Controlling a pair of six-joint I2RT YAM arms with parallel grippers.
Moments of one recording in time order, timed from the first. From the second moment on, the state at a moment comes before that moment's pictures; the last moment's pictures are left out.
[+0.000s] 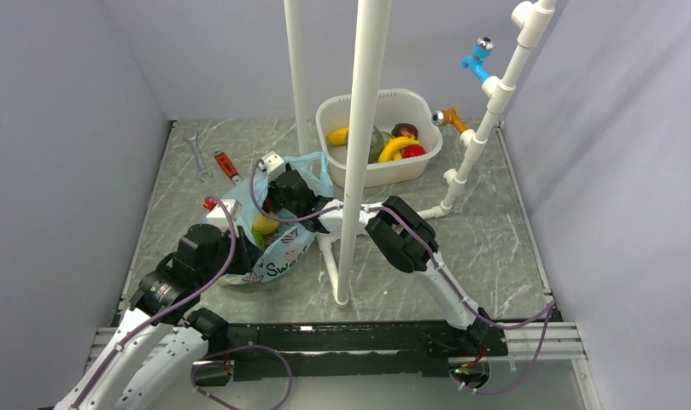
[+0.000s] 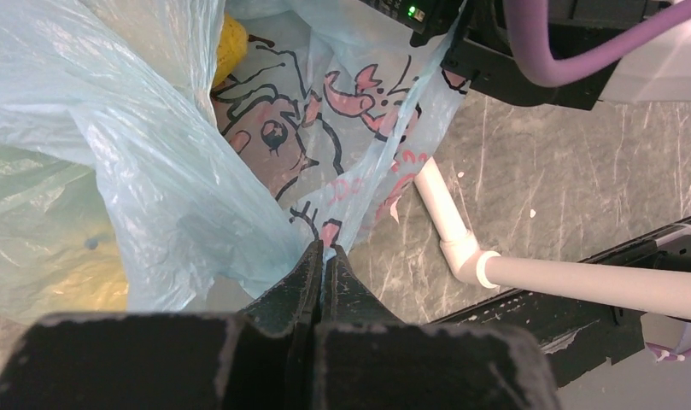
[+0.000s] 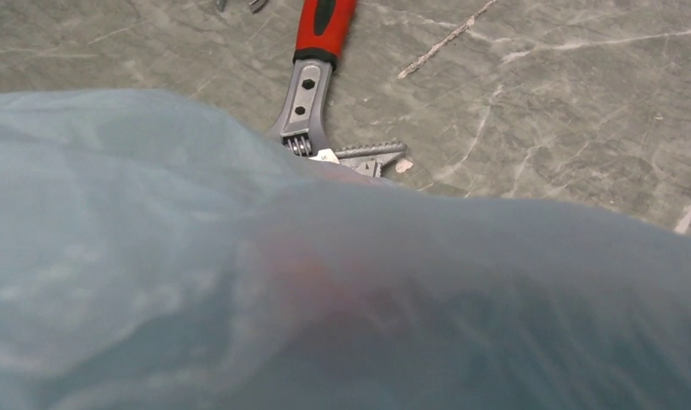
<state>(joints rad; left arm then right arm) -0.52 0.51 0.69 -0.75 -0.01 -0.49 0.93 2.37 1.68 0.41 0.12 0.07</state>
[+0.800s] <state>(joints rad) -0.52 0.50 0.70 -0.75 -0.06 -0.44 0.91 2.34 1.60 0.45 0.07 0.15</state>
